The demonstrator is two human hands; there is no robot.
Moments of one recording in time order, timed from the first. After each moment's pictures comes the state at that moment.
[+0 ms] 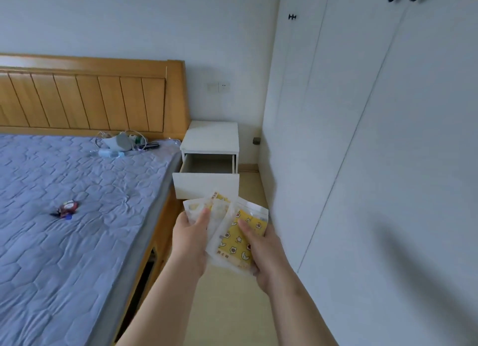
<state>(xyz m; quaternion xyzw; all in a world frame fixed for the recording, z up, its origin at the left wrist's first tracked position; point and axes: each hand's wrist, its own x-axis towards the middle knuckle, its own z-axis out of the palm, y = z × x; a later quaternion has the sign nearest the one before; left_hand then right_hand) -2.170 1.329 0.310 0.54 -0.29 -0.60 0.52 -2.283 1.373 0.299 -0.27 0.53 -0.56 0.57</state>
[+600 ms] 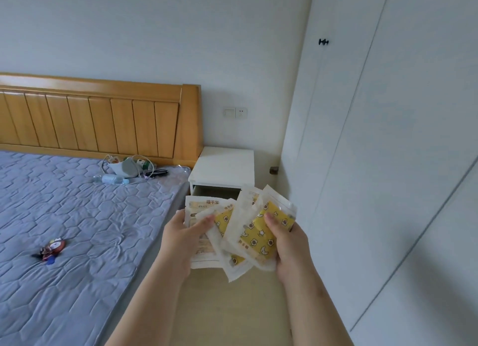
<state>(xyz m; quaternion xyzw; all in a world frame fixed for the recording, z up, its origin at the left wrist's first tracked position) -2.176 1.112 0.332 0.51 -0.36 -0.57 0.54 -2.343 1.139 0.324 -0.24 0.49 -0.63 0.55</state>
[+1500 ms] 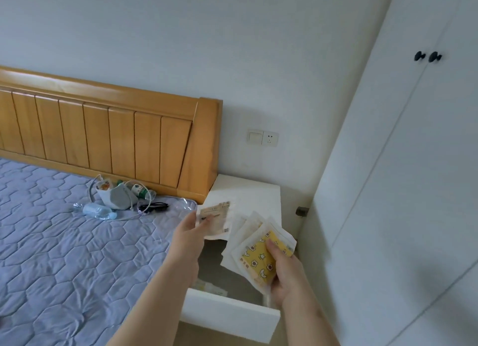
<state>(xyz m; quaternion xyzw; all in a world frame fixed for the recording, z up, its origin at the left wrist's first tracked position) -2.172 0.717 0.305 0.51 -0.32 -0.56 0.57 -2.339 0.747 0.289 -0.19 0.52 -0.55 0.63</state>
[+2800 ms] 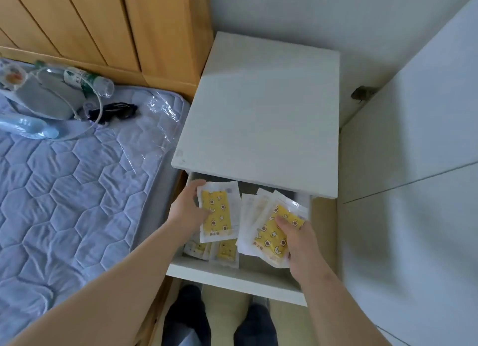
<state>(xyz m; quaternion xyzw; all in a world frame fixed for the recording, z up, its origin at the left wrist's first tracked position) -2.176 0.432 0.041 0.75 -0.39 -0.51 0.16 -2.378 0.486 0.041 -0.11 0.70 -0.37 0.61</state>
